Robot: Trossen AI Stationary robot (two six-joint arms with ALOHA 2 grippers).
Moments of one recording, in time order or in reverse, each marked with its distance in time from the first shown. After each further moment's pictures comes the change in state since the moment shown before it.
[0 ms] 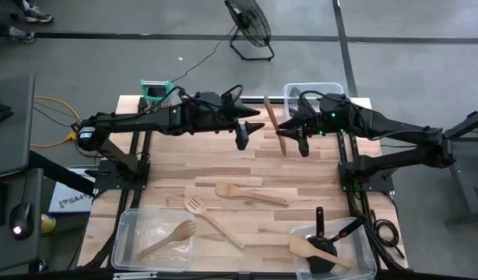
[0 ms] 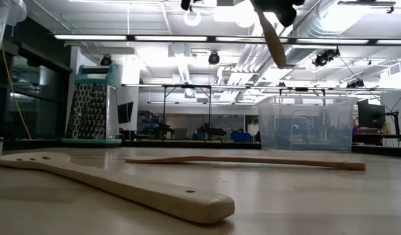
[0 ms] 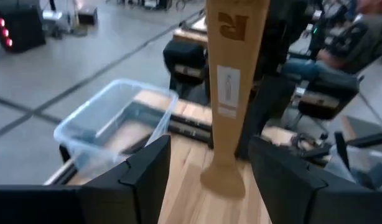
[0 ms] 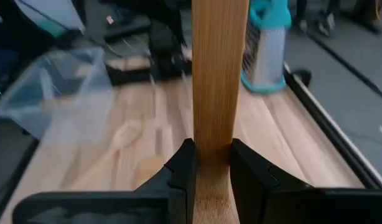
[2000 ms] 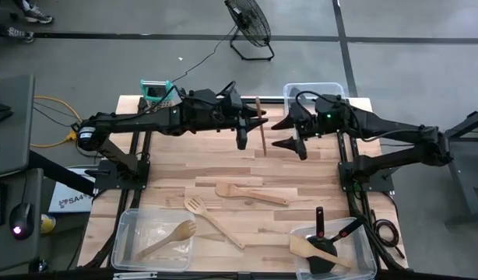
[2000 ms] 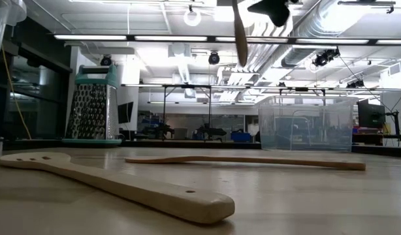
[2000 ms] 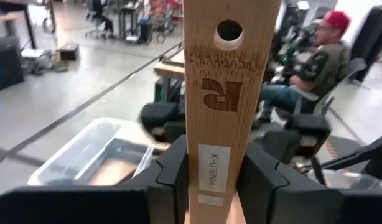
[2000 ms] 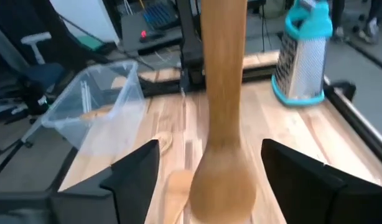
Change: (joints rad) left arm 0.000 0.000 0.001 0.154 0.065 0.050; right arm 0.019 0.043 0.000 0.091 -0.112 0.048
